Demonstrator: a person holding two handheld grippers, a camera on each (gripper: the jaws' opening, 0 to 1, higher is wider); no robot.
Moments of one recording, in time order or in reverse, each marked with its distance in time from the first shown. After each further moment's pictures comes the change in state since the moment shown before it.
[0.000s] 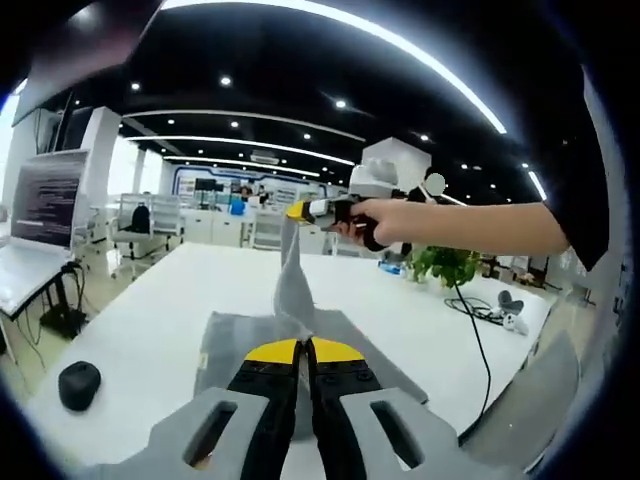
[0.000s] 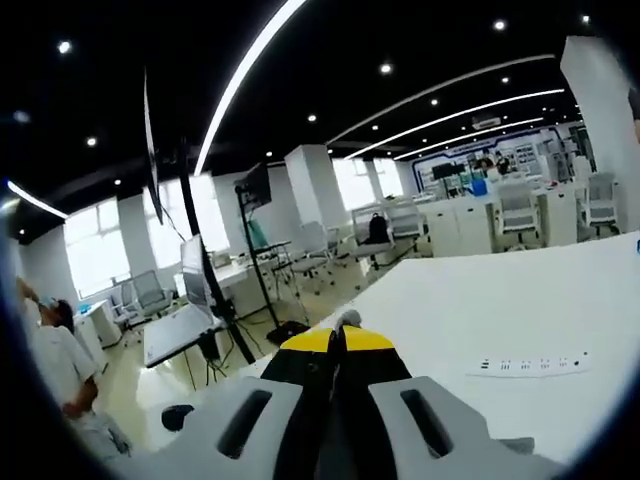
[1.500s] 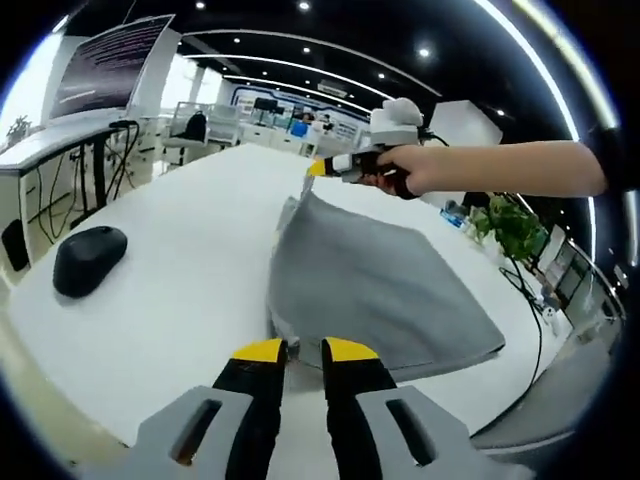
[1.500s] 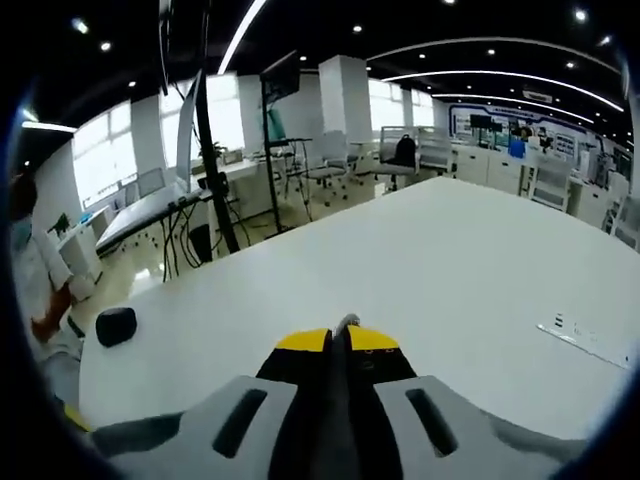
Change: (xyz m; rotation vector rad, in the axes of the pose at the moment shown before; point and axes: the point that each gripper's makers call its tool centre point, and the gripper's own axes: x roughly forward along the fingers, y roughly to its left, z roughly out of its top) left arm 0.020 0.094 -0.130 -0.167 0.307 0.179; right arm 0.104 0.005 -0.152 -0.177 0.326 0.041
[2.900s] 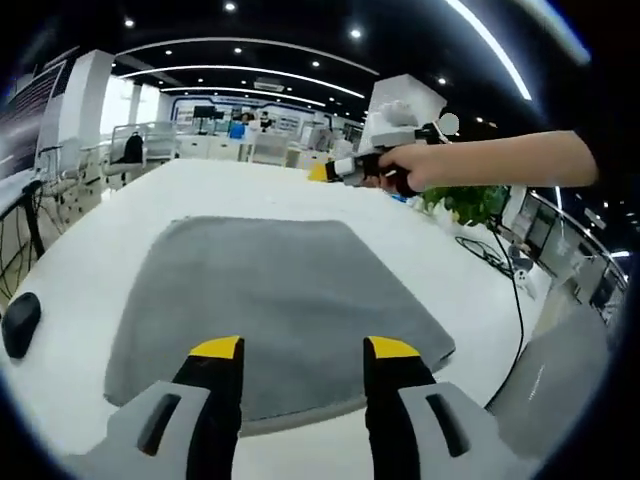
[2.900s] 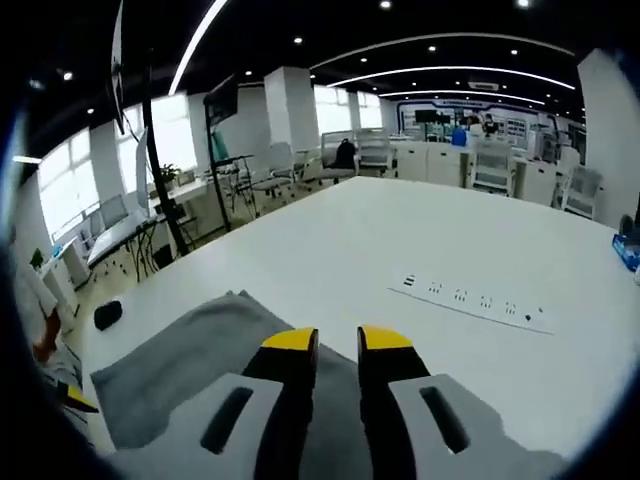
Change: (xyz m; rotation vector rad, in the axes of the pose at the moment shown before) left arm 0.030 -0.137 0.007 0.198 0.039 -0.223; right arm -0.155 -0.131 -0.036 0.120 -0.010 -0.171
